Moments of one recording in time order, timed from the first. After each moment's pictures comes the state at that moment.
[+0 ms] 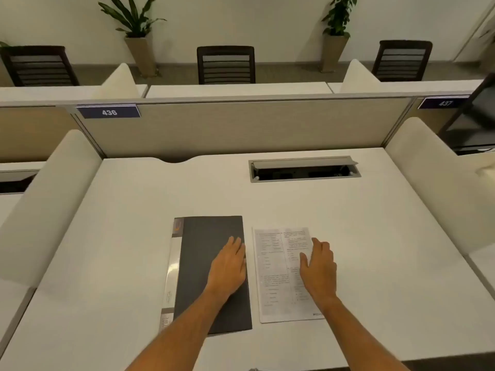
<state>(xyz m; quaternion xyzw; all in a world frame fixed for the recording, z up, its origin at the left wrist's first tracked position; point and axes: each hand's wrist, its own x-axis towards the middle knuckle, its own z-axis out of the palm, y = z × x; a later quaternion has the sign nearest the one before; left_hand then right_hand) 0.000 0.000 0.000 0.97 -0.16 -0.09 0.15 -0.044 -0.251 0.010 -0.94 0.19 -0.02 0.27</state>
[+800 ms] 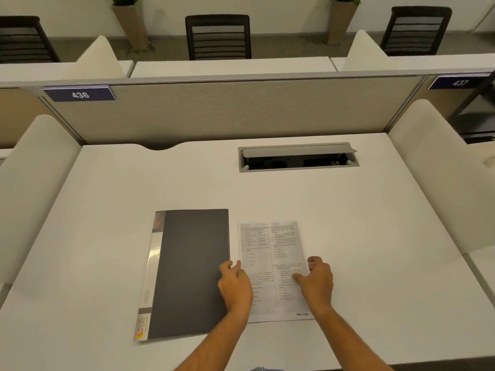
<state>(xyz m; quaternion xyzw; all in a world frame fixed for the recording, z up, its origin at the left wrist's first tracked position) -0.043 -0.101 -0.023 0.73 0.35 -0.08 0.57 -0.052 -0.296 -0.031 -0.85 0.35 0.06 0.39</state>
